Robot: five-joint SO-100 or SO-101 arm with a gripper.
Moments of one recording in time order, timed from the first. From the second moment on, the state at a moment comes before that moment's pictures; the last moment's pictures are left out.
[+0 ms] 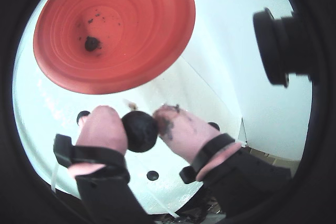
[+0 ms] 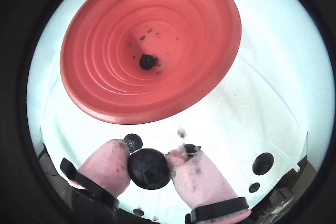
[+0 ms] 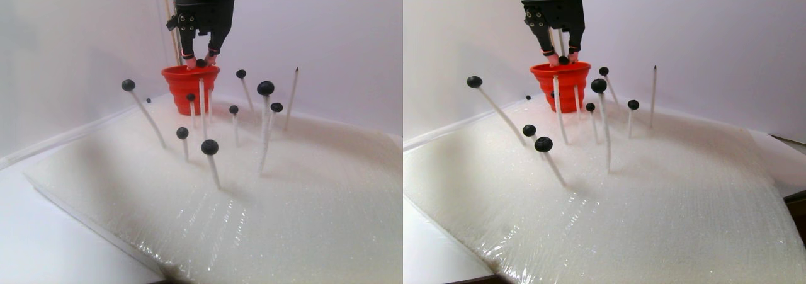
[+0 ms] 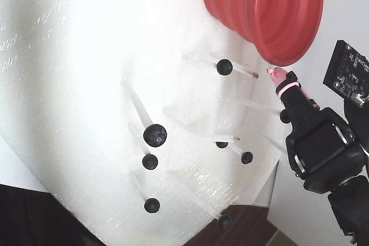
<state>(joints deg) 3.7 106.9 122.0 -1.8 -103.1</state>
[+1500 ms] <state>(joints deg) 2.2 101.6 114.3 -5.9 -104.2</state>
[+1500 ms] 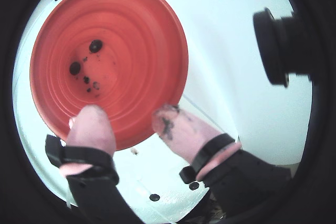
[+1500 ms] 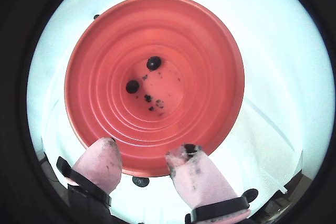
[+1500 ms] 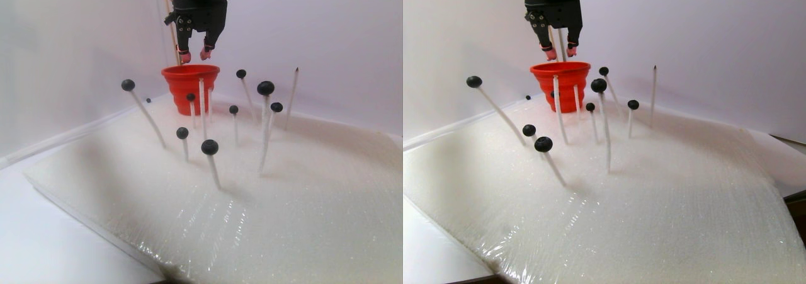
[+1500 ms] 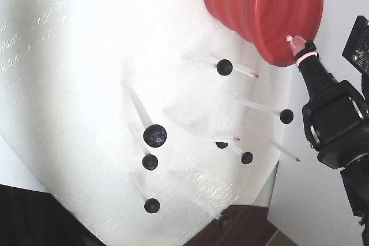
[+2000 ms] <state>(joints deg) 1.6 104.9 114.3 0.2 -104.9</state>
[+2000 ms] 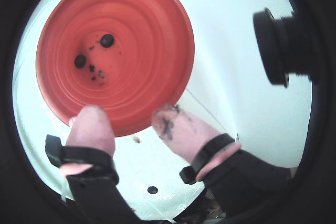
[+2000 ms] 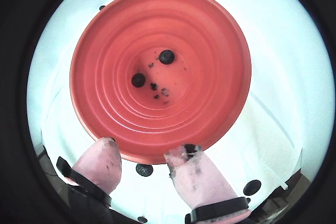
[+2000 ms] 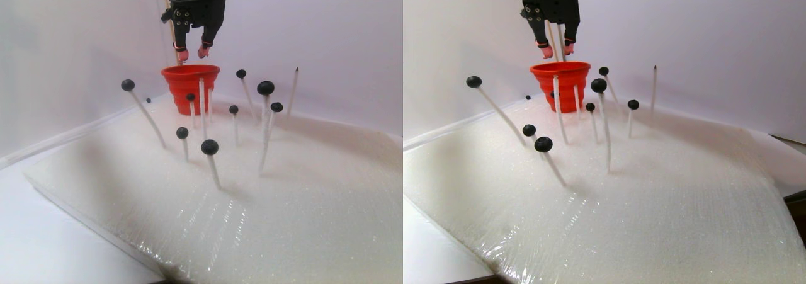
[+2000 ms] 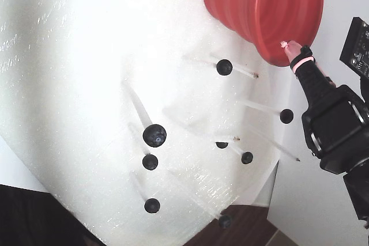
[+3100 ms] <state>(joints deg) 2.5 117.2 130.4 2.7 -104.9</state>
